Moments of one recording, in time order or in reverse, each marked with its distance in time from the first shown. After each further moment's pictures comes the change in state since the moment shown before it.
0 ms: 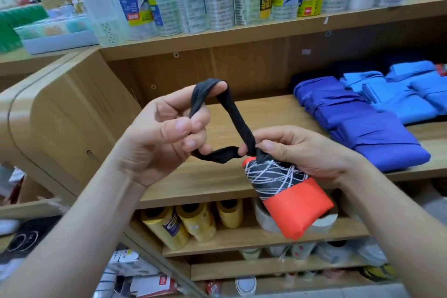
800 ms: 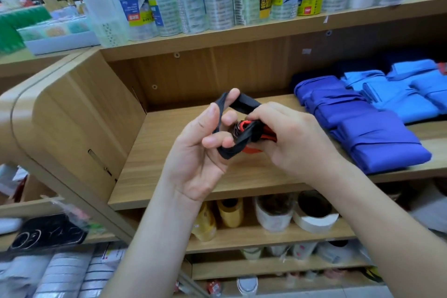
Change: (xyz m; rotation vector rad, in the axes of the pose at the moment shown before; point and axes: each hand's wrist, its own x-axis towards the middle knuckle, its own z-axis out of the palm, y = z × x) left_hand 0.017 -0.052 0.026 -0.596 0.191 0.051; right_hand 0.012 0.004 0.011 -1.338 0.599 -0.473
